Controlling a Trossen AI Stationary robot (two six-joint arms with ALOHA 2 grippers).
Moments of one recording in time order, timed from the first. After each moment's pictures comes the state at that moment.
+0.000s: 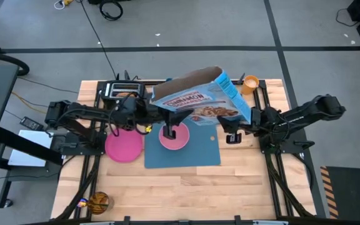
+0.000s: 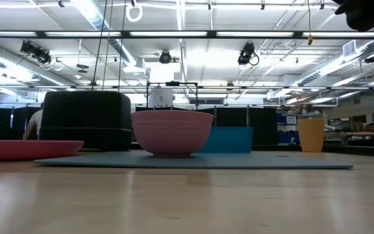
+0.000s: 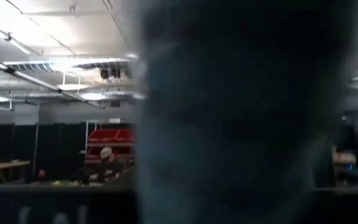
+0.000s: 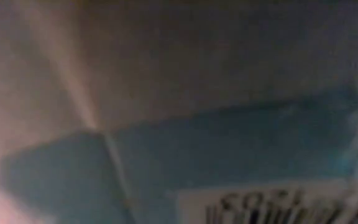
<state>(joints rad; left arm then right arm) -0.04 1.52 1.14 0.92 -0.05 0.05 0.14 1.15 0.49 1.38 0.13 -0.25</state>
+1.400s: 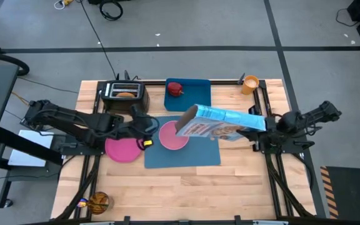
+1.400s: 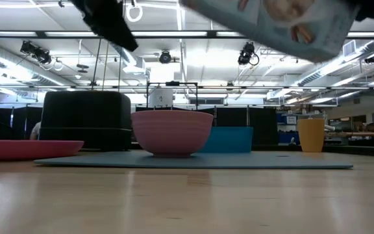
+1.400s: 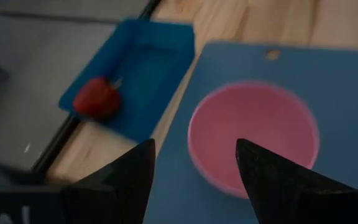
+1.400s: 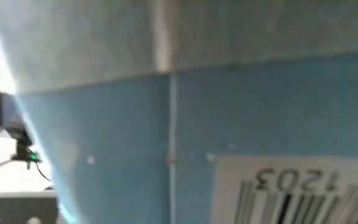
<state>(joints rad) -0.19 1.21 0.99 -0.61 -0.63 -0.28 0.35 0.23 0.21 0.26 0.32 -0.18</state>
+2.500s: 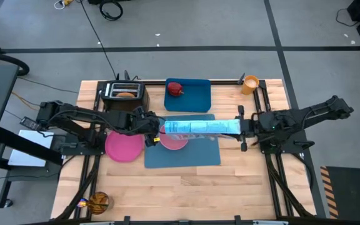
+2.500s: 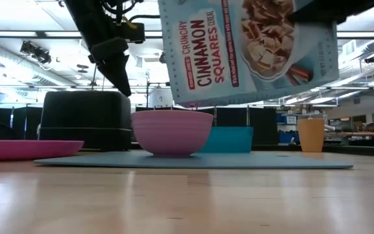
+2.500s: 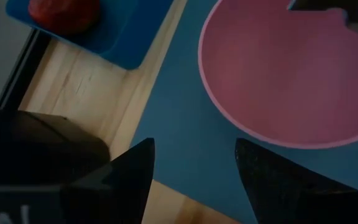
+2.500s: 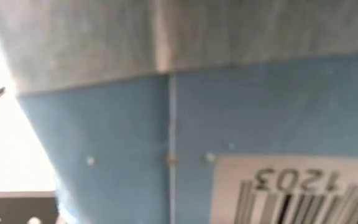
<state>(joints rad) -0.06 1.41 0.99 -0.70 -0.46 -0.30 0.24 0.68 0.58 -0.21 0.30 -0.14</state>
